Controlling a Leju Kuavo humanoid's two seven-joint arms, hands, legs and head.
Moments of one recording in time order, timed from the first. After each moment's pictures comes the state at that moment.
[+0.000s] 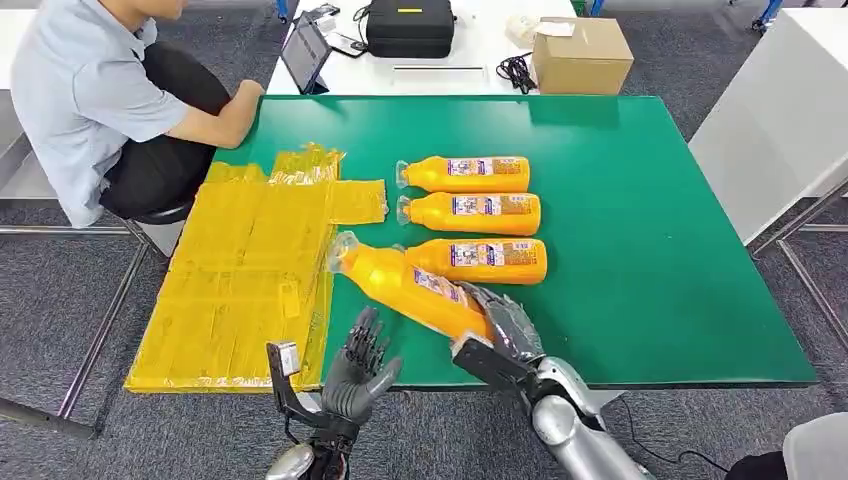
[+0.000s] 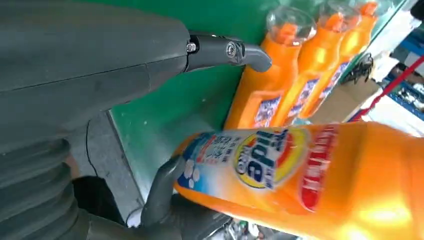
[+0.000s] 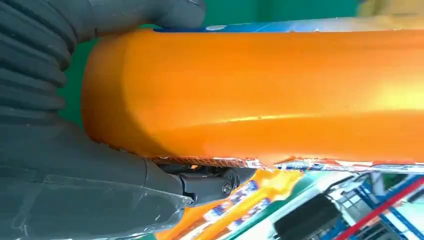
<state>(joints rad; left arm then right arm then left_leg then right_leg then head) -0.09 -0.26 -0.47 -0.98 0.65 0.05 -0.40 -0.19 -0.08 0.49 -1.20 0.46 -0.11 -0.40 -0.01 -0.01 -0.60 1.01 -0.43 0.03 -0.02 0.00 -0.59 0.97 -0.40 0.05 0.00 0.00</state>
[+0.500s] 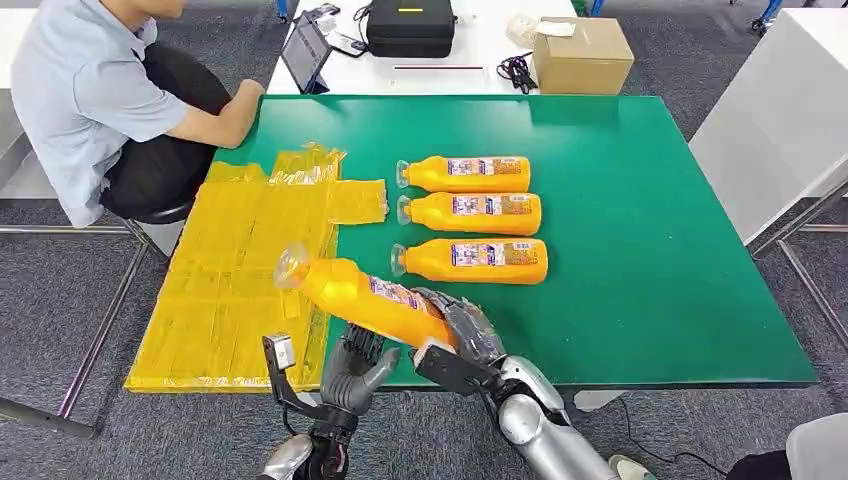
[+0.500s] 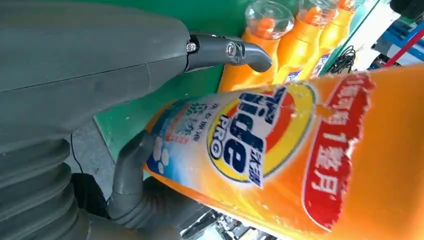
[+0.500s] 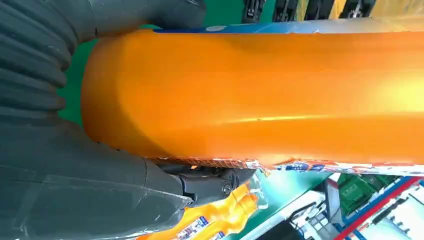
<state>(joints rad) -0.13 -0.26 -0.47 -0.97 0.66 0.02 -0.42 -0.23 -0.01 0.58 -1.13 0.45 -0.10 -0.42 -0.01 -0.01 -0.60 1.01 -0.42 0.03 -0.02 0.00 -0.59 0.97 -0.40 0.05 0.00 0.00</state>
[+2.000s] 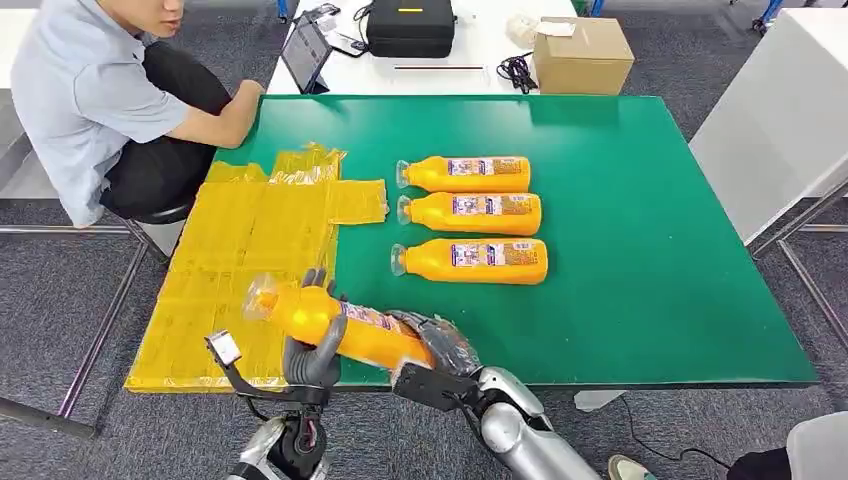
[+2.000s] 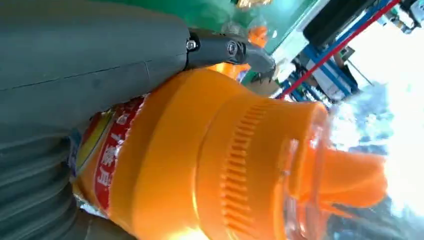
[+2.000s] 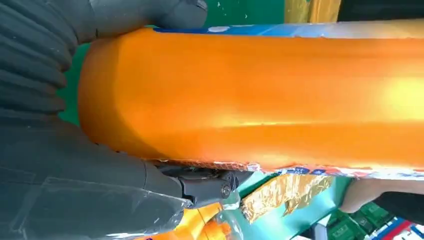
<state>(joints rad) -0.12 -0.26 -0.32 -1.06 0.77 -0.09 -0.48 -0.25 0.03 0.65 -1.06 0.44 -0.04 -0.44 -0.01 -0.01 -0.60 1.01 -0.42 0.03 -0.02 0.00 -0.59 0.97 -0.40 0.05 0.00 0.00</state>
